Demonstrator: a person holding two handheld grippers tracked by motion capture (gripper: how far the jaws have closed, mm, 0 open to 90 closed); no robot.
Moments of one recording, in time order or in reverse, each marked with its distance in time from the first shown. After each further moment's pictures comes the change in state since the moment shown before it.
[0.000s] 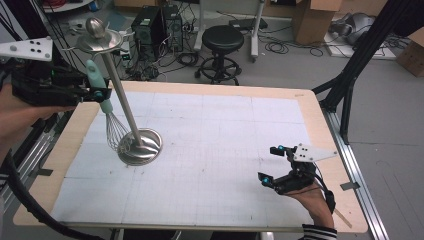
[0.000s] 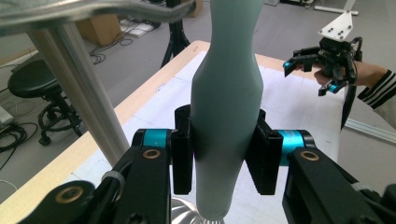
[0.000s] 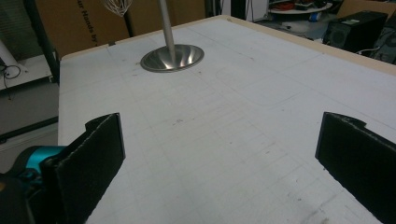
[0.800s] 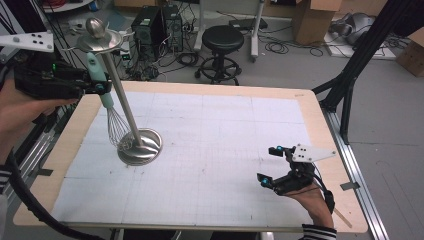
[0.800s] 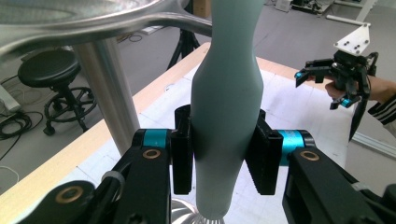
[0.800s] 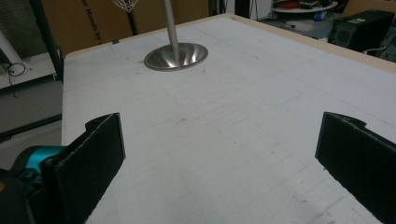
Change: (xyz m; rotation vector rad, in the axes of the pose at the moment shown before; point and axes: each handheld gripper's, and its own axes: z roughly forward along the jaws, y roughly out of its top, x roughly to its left) left arm 0.009 0.004 0.004 -0.002 0.038 -0.070; right arm 0.001 0.000 0.002 0.007 0.015 -0.006
